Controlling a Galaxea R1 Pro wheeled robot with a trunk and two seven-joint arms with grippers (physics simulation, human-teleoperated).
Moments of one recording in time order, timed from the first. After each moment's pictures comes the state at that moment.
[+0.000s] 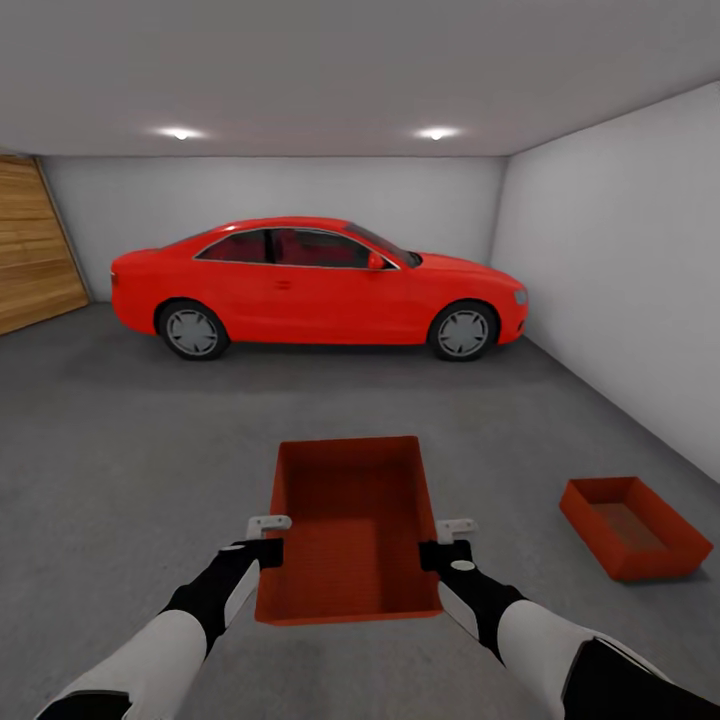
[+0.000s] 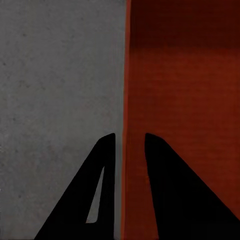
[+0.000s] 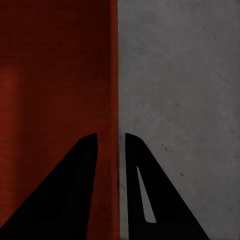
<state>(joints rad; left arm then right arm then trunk) -0.71 -0.06 0.00 -0.41 0.06 0.26 0.11 -0.81 0.08 0.87 -0.16 -0.78 -0.07 -0.24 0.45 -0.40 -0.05</state>
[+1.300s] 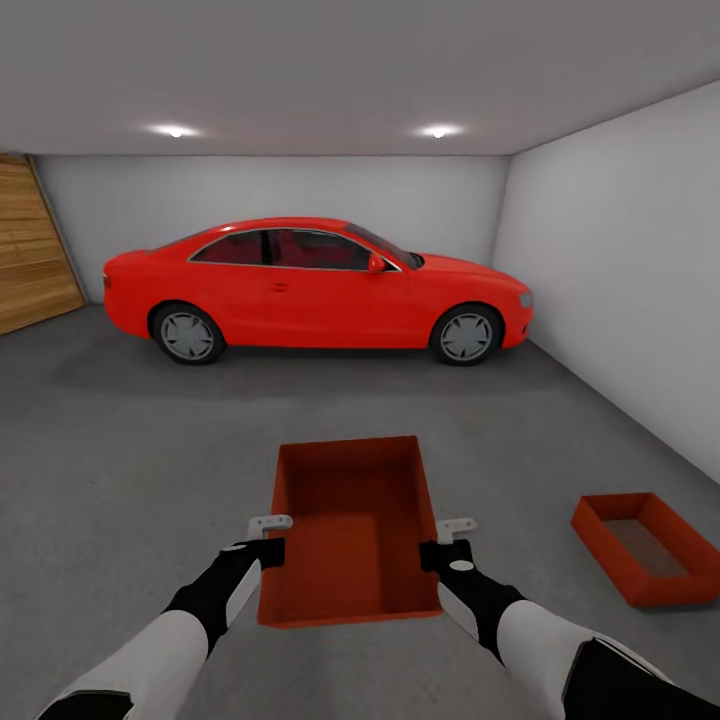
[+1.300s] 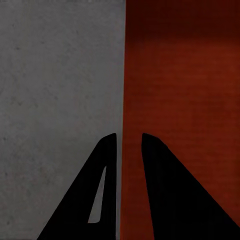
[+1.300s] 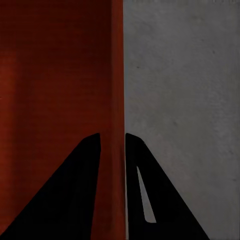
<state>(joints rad) -0.71 -0.07 -0.01 -0.41 0.09 0.26 0.11 -0.81 0.08 0.89 -0.17 -0.77 -0.06 -0.26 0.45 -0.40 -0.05</state>
